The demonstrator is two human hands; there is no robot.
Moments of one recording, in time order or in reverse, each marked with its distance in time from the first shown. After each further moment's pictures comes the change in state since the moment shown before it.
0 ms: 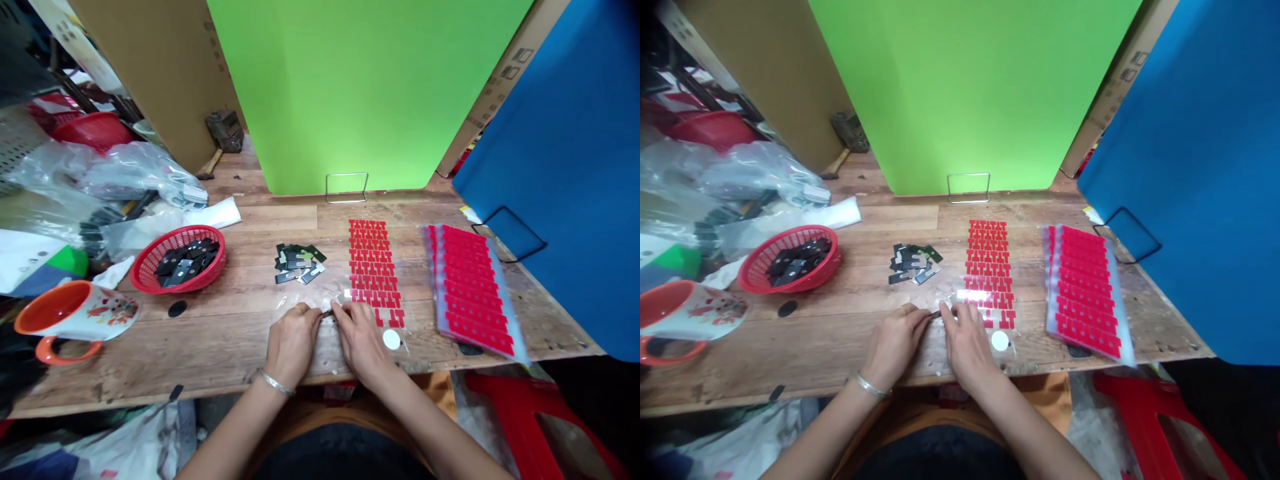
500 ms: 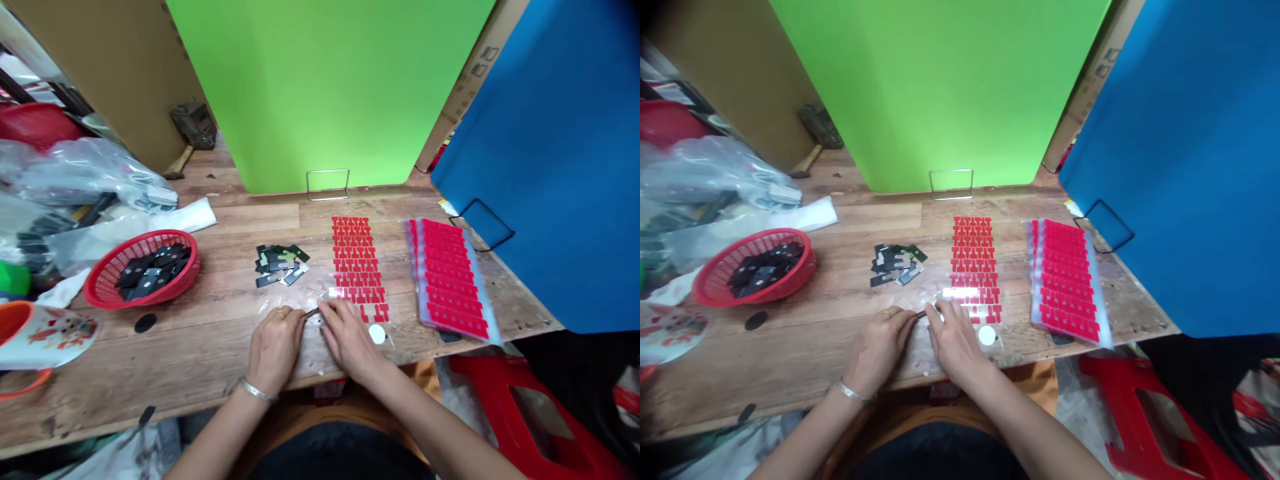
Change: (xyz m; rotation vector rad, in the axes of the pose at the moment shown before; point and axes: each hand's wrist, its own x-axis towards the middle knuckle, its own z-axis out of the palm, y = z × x) left_hand 0.002 -0.006 0.010 0.029 0.056 0.084; right_hand 0.005 0.002 -0.005 0.000 -0.025 -0.043
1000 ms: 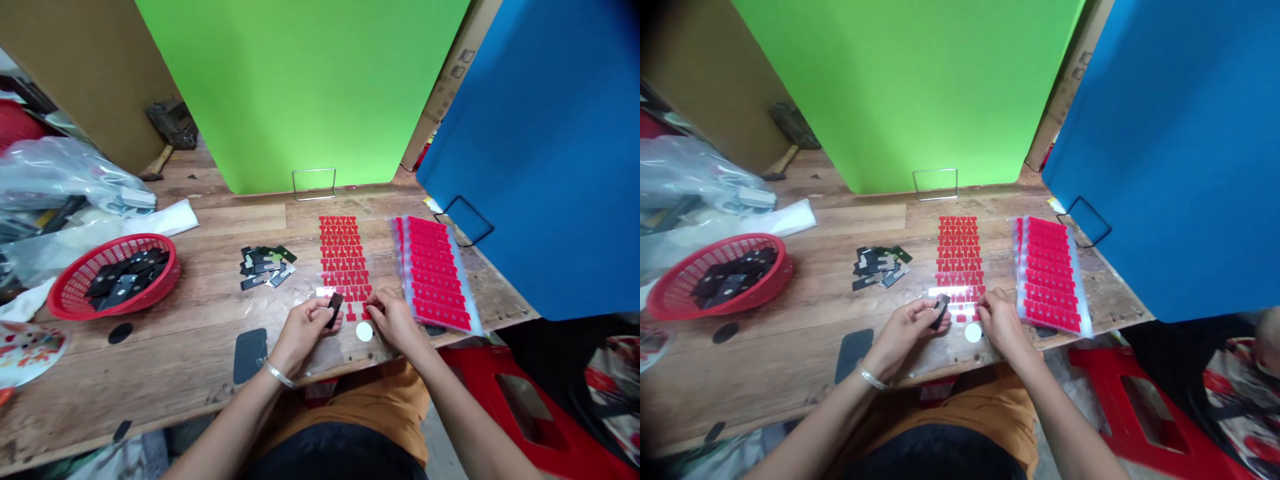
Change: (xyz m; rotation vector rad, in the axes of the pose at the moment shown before) left_hand 0.032 0.056 0.016 -1.548 -0.351 -0.360; right_hand -0.029 0.089 -0.053 0.108 0.056 0.384
